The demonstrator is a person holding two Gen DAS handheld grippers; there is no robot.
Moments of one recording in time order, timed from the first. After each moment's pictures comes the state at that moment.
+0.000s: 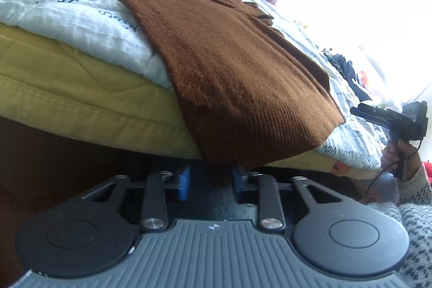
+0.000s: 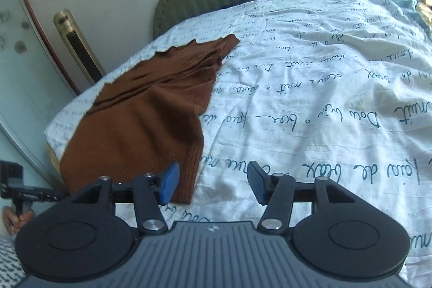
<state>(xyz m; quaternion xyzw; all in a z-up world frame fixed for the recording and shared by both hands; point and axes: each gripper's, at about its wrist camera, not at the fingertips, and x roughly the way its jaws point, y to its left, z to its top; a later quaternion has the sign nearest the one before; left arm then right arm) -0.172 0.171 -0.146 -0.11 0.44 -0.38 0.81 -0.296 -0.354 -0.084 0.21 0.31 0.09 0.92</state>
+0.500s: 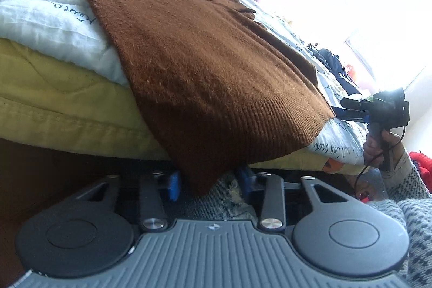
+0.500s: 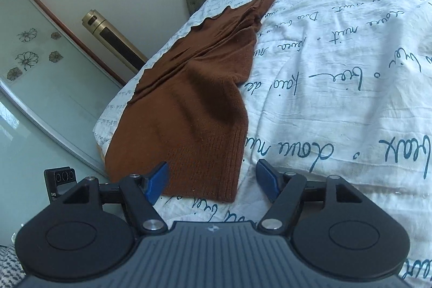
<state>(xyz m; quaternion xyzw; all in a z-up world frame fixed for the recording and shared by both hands) -0.169 0.145 -0.156 -0.10 0.43 -0.41 0.80 -0.254 -0.345 -0.118 0.28 0.35 0.20 0.87</state>
